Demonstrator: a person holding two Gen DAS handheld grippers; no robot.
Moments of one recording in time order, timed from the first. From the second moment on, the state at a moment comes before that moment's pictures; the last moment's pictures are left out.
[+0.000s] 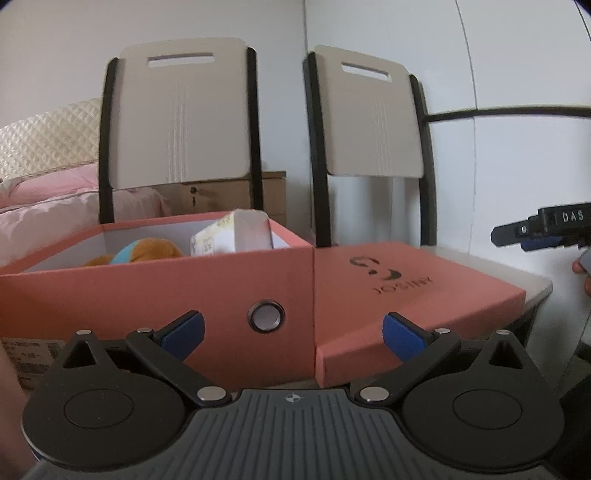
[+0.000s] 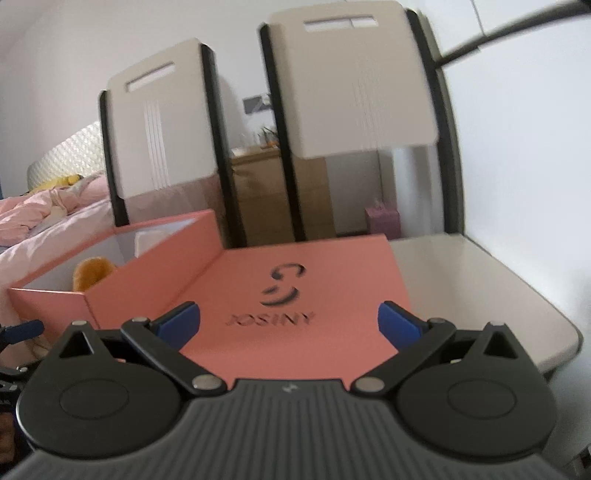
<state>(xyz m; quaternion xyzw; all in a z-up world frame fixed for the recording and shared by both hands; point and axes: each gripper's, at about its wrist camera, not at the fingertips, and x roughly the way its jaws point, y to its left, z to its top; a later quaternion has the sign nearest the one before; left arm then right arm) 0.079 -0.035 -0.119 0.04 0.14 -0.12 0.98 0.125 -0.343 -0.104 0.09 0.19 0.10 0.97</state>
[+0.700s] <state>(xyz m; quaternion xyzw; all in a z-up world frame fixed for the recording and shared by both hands) 0.105 -0.045 -0.151 0.00 0.21 -0.17 0.96 0.166 -0.387 -0.143 0.08 0.24 0.10 0.96</state>
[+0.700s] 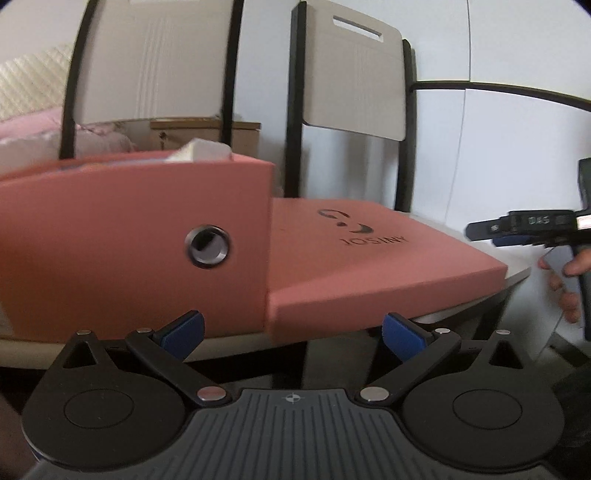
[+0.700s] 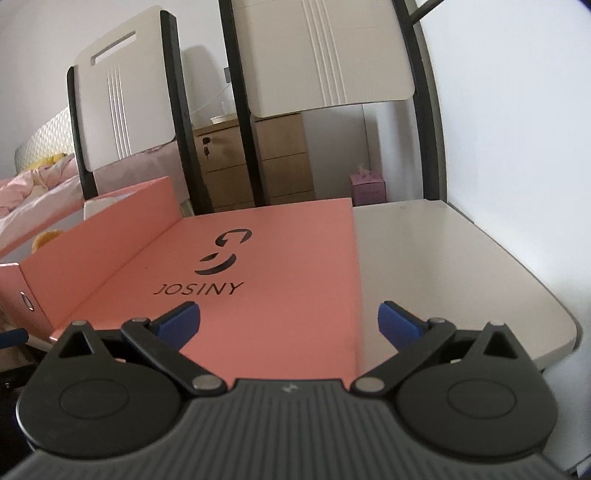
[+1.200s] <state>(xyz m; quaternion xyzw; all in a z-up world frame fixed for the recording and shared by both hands) 0.131 -0.073 -0.166 0.02 0.23 -0.19 0.95 0.177 -0.383 -0.152 0.10 0.26 0.10 0.96</state>
